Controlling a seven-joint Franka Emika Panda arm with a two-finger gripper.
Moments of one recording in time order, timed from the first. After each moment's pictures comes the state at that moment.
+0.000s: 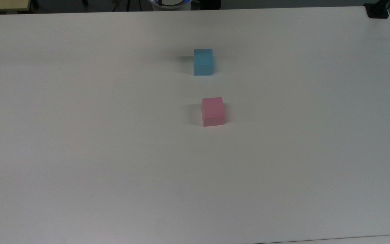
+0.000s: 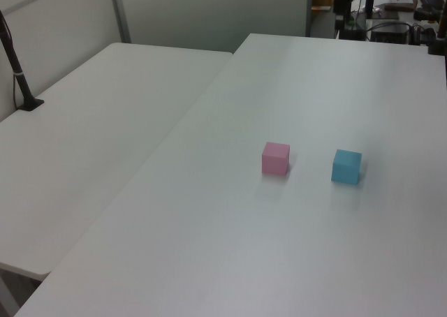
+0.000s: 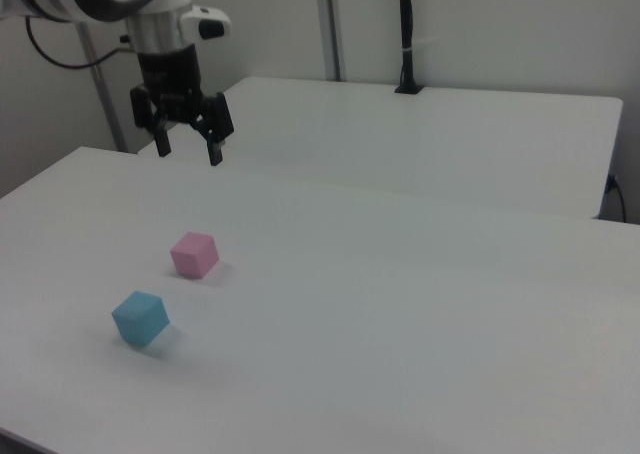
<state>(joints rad) -0.01 -0.02 -0.02 -1.59 0.01 1.55 -0.12</state>
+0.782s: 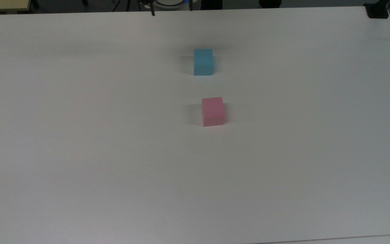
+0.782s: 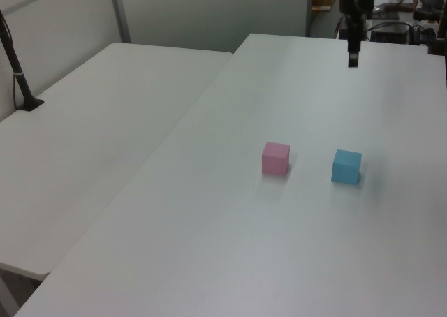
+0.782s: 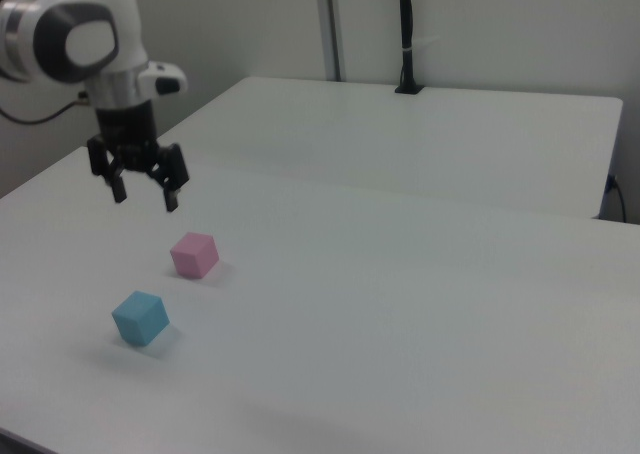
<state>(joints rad) -0.01 -0.17 0.09 -1.93 0.05 1.71 -0.09</state>
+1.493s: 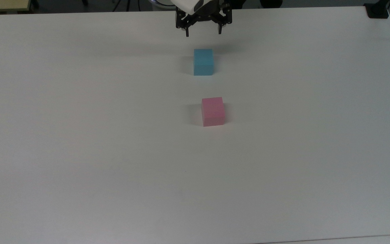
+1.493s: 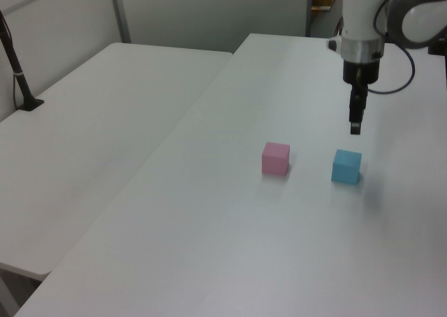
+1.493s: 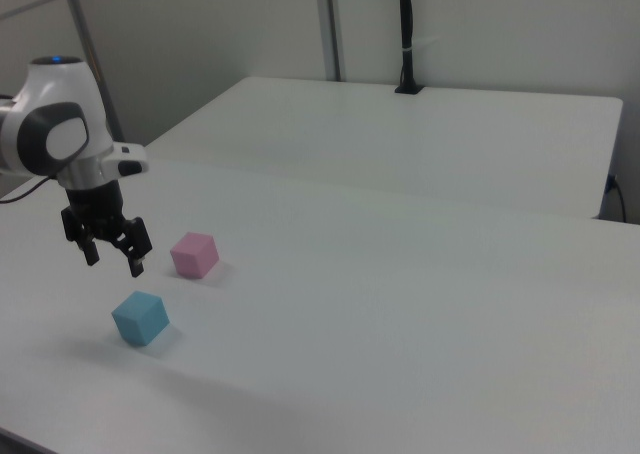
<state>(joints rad) 0.09 -0.18 0.17 -2.24 0.07 2.00 0.11</state>
